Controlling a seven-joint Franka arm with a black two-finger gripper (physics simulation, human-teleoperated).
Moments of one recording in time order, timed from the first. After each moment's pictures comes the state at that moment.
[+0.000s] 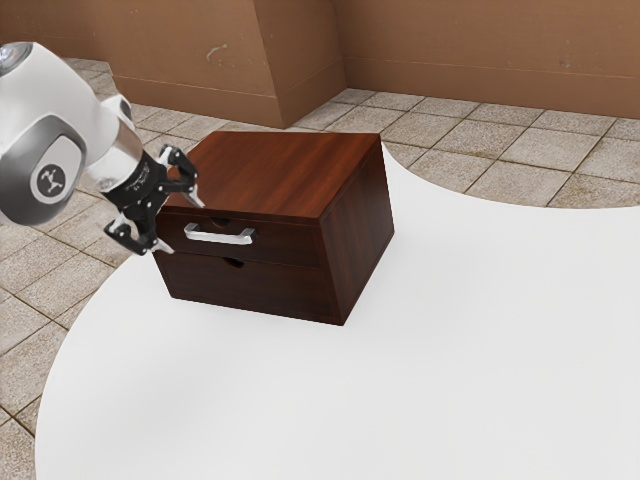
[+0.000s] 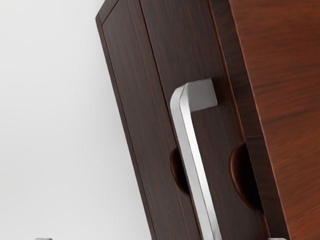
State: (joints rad) arm 0.03 -0.23 0.24 -1.97 0.05 2.20 -1.32
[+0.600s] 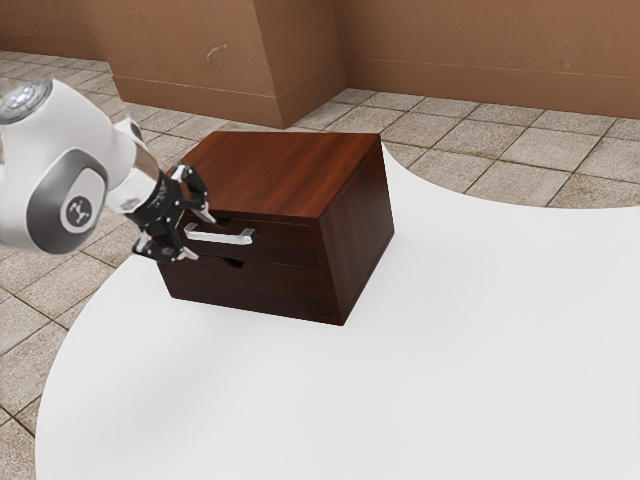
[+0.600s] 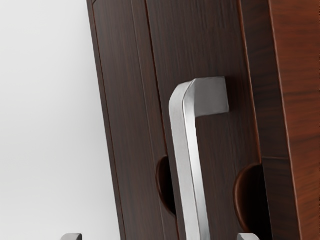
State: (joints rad) arm 0.03 -0.19 0.25 -2.04 0.02 2.37 -1.41
